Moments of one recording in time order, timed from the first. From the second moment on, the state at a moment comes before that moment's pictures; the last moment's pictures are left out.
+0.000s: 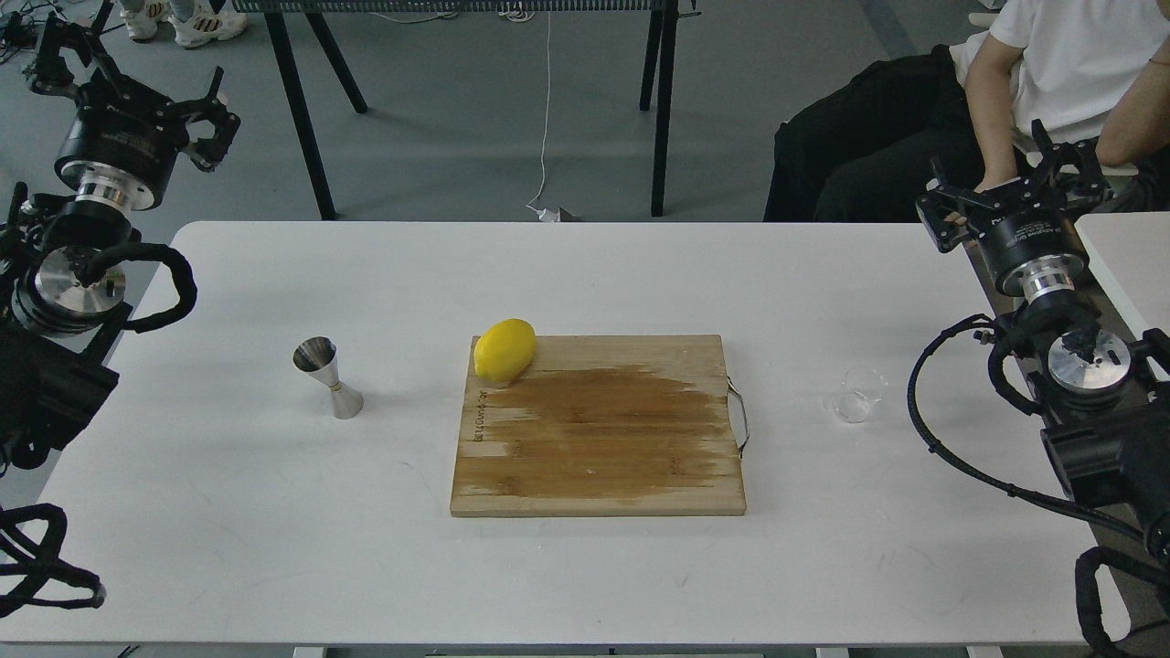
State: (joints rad) left arm -0.80 0.42 -1.01 -0.57 -0.05 -0.43 -0.27; right arm 0.65 -0.30 1.20 0.55 0.18 0.49 0.09
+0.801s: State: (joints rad) left arm -0.50 0.82 -0.94 -1.24 0.29 -0.43 -0.35; right arm 0.67 -0.40 1.20 0.59 0.18 0.49 0.09
